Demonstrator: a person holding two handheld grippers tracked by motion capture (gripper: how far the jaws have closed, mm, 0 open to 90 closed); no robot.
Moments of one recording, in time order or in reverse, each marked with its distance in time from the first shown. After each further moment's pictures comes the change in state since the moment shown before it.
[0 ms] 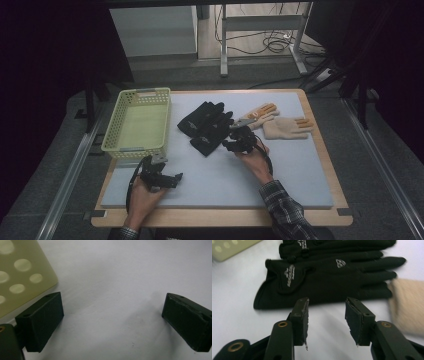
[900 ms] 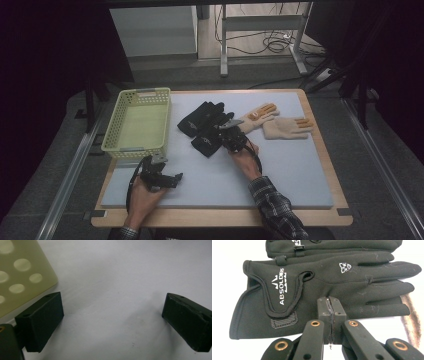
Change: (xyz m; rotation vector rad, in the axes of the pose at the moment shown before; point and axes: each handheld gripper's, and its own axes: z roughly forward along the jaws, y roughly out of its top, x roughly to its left) left arm 0.000 0.000 0.000 0.002 0.000 -0.003; right arm 0.012 0.004 0.029 0.021 -0.085 -0.037
